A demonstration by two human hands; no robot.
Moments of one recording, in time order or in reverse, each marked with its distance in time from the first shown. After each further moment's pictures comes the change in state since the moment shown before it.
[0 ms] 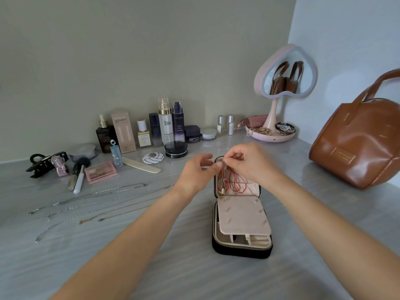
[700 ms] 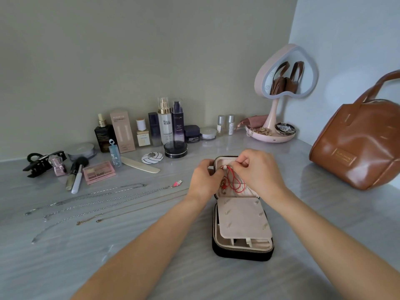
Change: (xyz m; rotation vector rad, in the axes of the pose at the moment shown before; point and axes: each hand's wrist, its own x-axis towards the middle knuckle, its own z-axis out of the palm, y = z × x) left_hand 0.005 -0.008 0.029 -0.013 0.157 -0.034; right_hand -0.016 0.007 0.009 -0.140 0.243 0.080
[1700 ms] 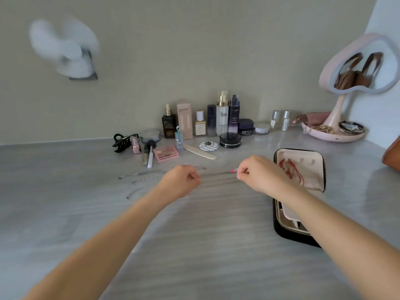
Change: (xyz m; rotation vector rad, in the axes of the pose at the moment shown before) left_hand -0.046 -0.045 -0.189 0.701 -0.024 0.004; right_hand -0.025 -0.094 0.053 -0.230 -0.553 -0.150
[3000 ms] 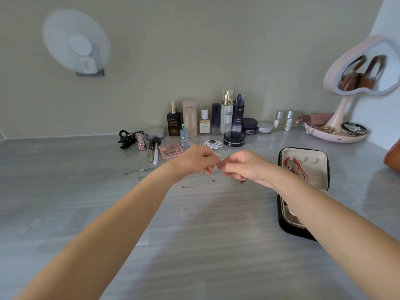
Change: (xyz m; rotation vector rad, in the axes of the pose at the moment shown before) left_hand 0.007 0.040 -0.030 -0.342 -0.220 0.028; right_hand 0.011 -0.031 0.002 0.785 -0.298 -0.001
